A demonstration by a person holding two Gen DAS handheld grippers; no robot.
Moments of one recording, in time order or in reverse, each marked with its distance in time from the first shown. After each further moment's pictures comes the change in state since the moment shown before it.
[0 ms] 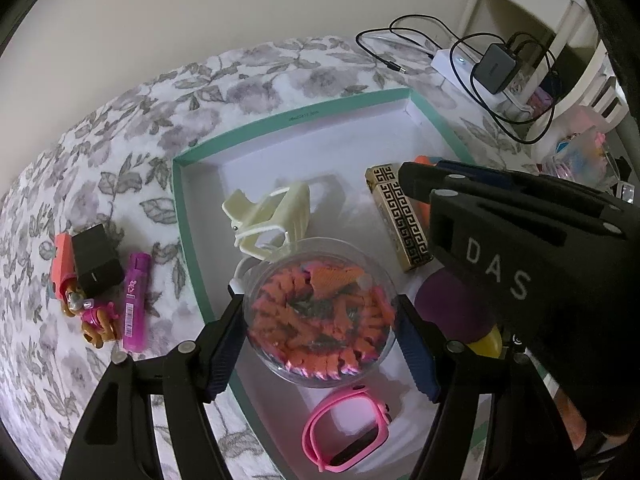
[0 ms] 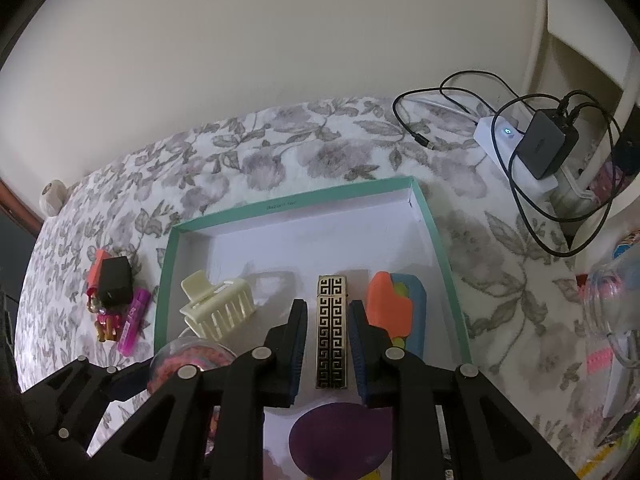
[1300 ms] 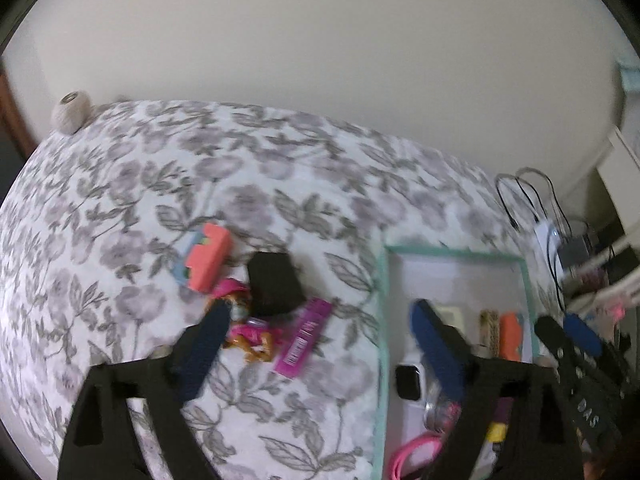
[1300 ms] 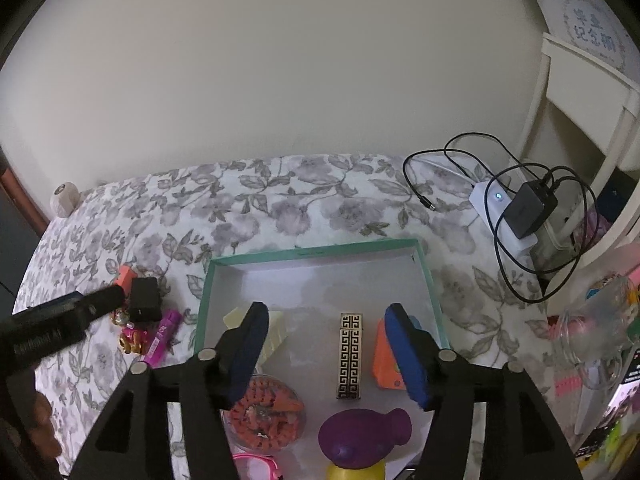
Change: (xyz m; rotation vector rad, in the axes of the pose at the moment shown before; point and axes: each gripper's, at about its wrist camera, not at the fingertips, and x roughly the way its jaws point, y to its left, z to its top) left arm -0.076 0.152 0.001 -0.480 -0.202 0.102; right arm -0.048 0.027 0.008 -0.086 -0.125 -0.024
